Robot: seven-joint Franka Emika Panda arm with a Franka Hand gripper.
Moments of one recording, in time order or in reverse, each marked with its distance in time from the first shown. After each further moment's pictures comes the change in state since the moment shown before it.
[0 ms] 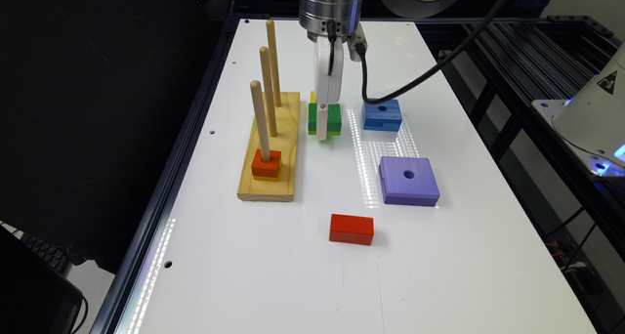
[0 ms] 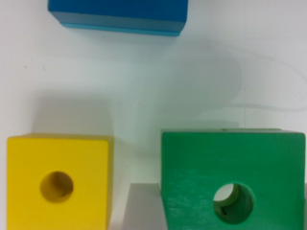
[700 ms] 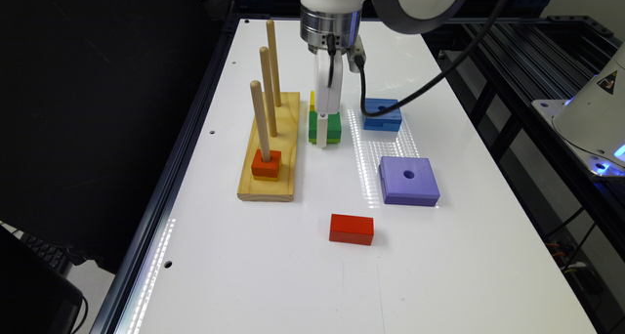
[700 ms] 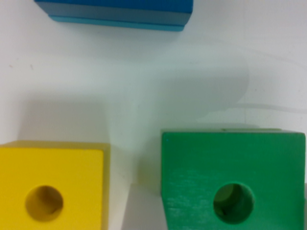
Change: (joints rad) arm 0.000 0.047 -0.002 0.001 0.000 0.039 0.000
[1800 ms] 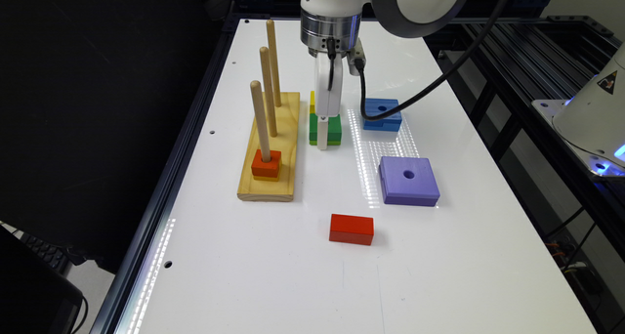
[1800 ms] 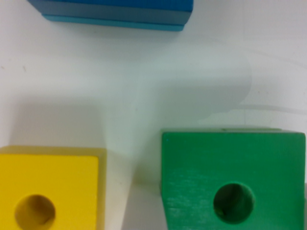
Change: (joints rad) arm 0.001 0.037 0.000 0.002 0.001 0.032 0.000
